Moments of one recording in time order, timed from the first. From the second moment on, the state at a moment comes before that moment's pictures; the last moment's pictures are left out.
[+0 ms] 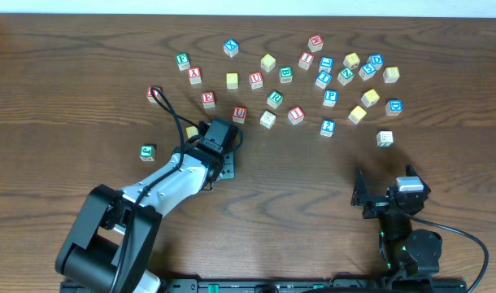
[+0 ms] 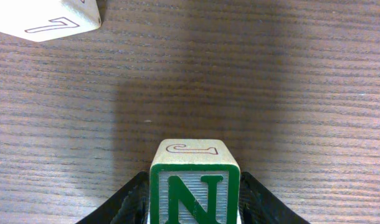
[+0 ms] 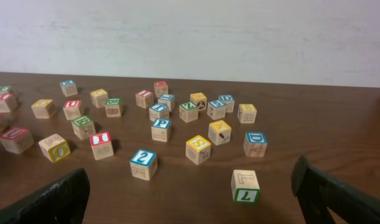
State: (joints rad) left arm -0.48 1.69 0.84 -0.40 -0.10 -0.51; right arm 0.06 0.01 0.01 -0.07 -0.01 -0.01
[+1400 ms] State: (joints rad) left arm -0.48 1.41 0.85 -0.48 -0.11 -0.44; right arm 0.06 0.01 0.01 -0.07 -0.01 -0.01
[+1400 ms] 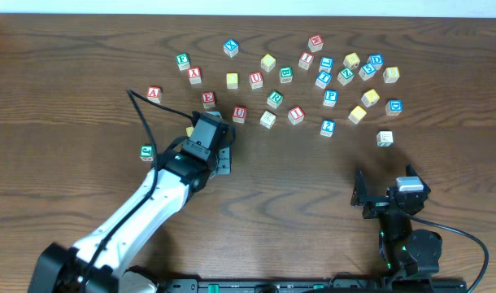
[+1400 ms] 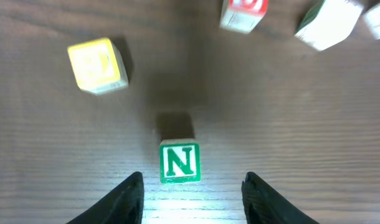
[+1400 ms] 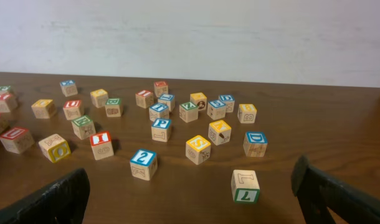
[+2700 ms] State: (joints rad) left arm -0.37 1.63 1.53 -0.92 -0.19 -0.33; right arm 0.06 0.01 0.01 -0.07 -0.01 -0.01
